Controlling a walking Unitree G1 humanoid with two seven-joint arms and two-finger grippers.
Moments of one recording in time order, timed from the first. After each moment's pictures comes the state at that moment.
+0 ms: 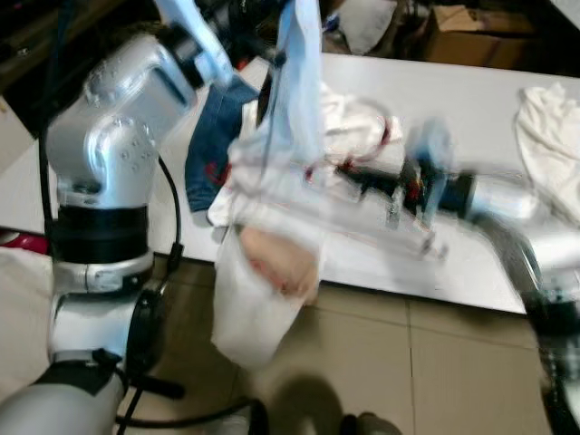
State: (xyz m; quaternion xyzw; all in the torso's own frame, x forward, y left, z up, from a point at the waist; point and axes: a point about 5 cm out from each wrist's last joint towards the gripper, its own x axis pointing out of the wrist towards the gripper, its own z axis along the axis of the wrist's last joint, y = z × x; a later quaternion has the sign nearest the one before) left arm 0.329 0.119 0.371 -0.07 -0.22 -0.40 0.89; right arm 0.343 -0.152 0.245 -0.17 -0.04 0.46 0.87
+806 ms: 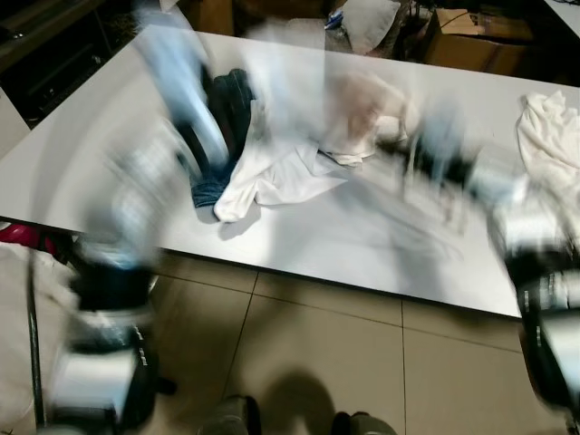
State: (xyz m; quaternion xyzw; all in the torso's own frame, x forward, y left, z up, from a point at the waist) left arm 0.348 0.130 0.238 -0.02 -0.03 -0.25 0.97; right arm 0.363 -0.194 0.170 -0.24 0.02 0.40 0.88
